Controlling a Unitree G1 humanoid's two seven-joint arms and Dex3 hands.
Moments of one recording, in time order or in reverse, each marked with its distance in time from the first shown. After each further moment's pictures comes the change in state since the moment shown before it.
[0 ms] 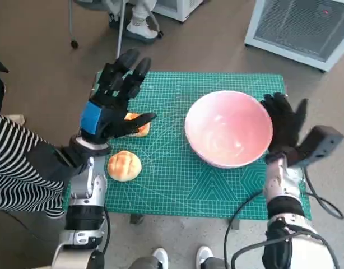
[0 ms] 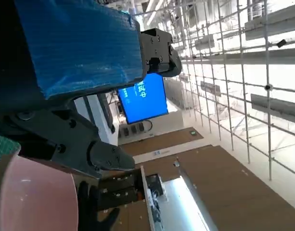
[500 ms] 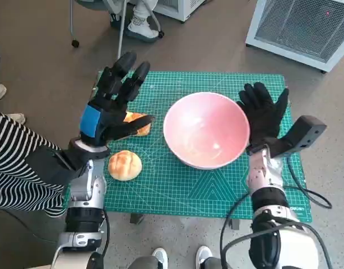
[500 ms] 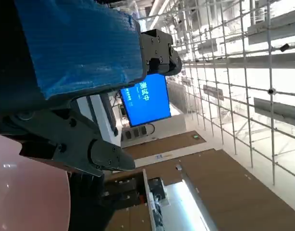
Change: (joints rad) left arm 0.028 0.000 0.003 -0.004 -0.001 -0.002 0.011; right arm -0.072 0.087 -0.042 0.005 0.059 0.041 0.016
